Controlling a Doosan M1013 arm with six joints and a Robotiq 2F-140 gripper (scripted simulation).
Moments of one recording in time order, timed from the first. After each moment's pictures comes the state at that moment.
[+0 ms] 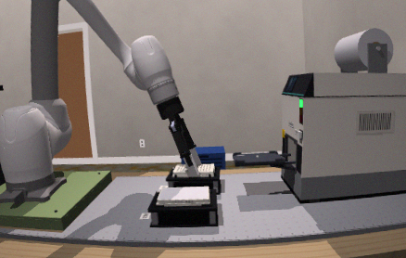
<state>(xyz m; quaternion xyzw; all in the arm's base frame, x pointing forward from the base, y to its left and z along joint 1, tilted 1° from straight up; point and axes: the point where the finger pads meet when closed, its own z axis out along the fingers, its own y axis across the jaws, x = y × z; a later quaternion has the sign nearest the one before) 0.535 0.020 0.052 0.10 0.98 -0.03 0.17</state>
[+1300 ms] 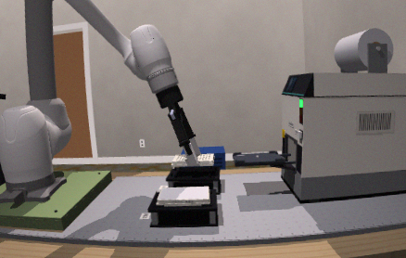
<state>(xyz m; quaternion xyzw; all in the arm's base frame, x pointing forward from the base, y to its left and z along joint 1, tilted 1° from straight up) 0.535 0.020 0.086 0.10 0.98 -0.03 0.17</state>
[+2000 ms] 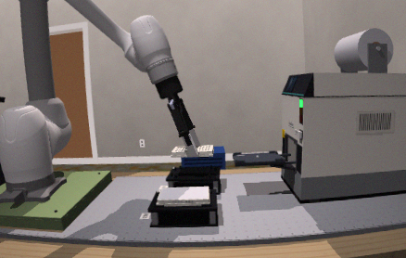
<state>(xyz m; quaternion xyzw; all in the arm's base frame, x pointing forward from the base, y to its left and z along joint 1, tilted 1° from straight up) 0.535 0.020 0.115 0.10 0.98 -0.03 0.17</state>
